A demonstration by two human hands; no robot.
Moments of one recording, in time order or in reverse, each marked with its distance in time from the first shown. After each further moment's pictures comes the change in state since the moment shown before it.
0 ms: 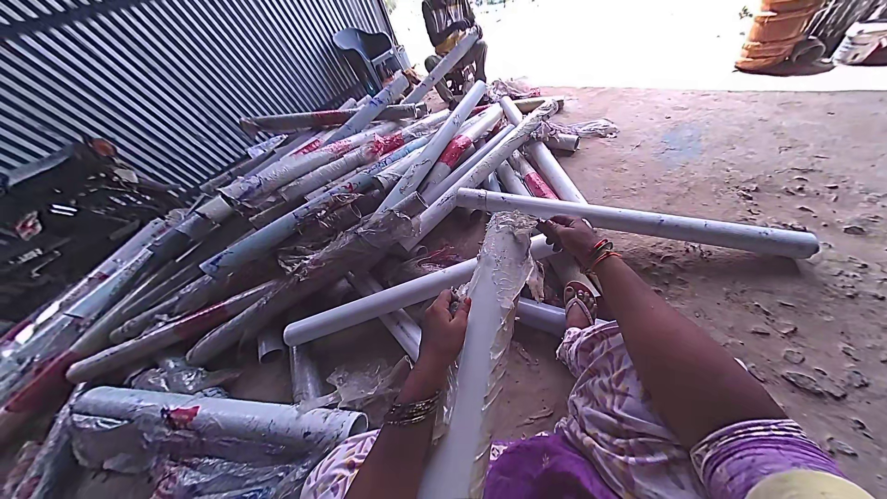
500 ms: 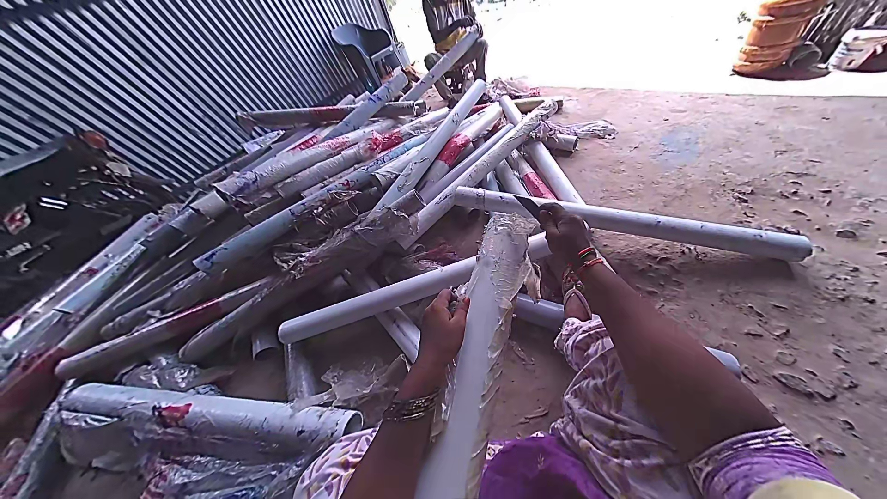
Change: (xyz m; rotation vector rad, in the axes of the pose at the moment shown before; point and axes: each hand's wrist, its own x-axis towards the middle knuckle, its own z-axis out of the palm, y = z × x) left_hand 0.003 -0.004 0.006 0.035 -0.015 -0.037; right_hand -0.024 -0.014 0.016 -0.346 0.198 -0.316
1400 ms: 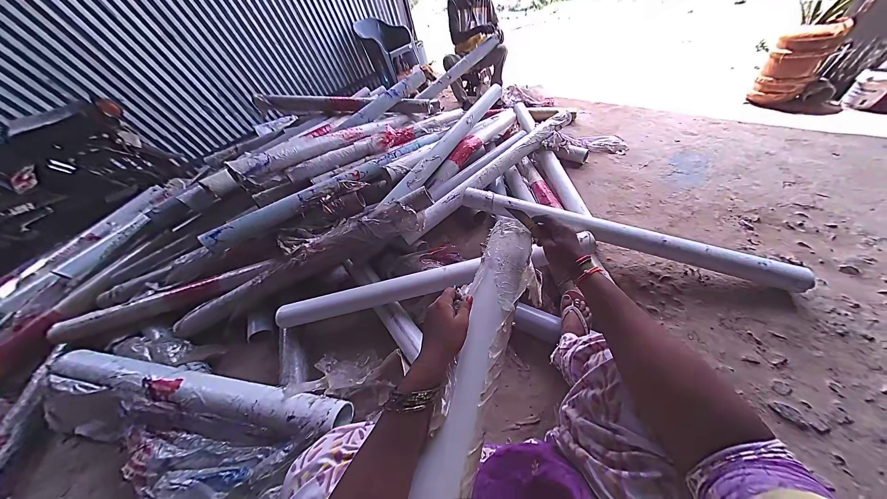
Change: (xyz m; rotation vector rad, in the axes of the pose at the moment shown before) left_hand 0.000 -0.001 -0.007 0.032 -0.021 -0.056; right_hand 0.009 -0.008 0.018 0.003 -0.179 -0.094
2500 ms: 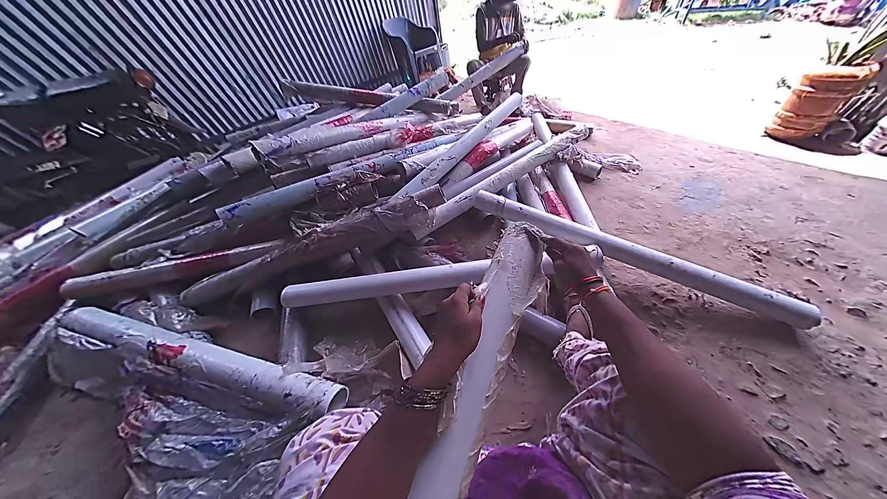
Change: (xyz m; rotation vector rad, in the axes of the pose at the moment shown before) left_hand -0.020 0.011 -0.005 -0.048 0.035 0.039; right_hand -0.015 -0.009 0.004 -0.266 -0.103 0.112
